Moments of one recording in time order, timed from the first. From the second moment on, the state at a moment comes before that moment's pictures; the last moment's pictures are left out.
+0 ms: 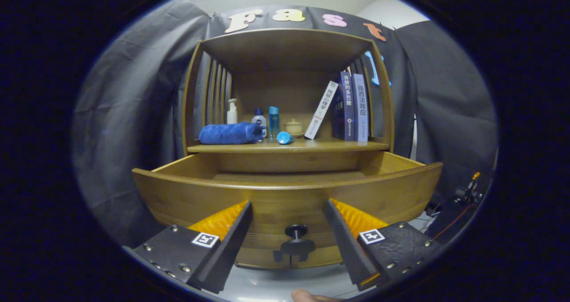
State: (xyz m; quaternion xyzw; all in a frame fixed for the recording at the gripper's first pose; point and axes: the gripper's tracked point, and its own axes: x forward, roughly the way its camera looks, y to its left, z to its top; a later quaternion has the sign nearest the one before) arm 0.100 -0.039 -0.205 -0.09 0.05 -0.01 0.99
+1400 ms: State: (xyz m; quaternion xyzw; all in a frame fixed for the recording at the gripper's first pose) arm 0.240 -0.007 -0.225 -0.09 0.12 -0.02 0.99
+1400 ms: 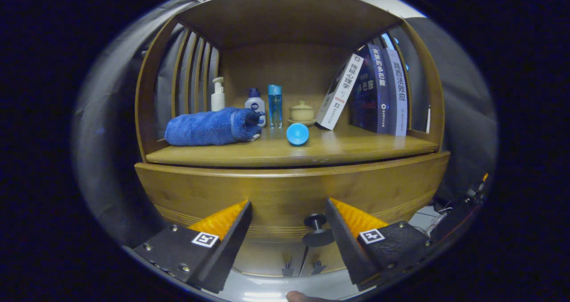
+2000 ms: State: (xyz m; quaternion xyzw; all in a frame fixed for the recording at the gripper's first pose) arm 0.244 -0.002 -0.230 -0.11 0.14 -0.01 0.98
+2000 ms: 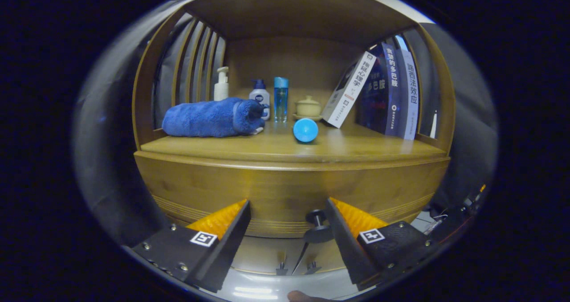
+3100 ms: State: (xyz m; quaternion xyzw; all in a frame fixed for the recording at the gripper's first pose) arm 0.072 0.000 -0.125 -0.03 0.08 0.01 1.00
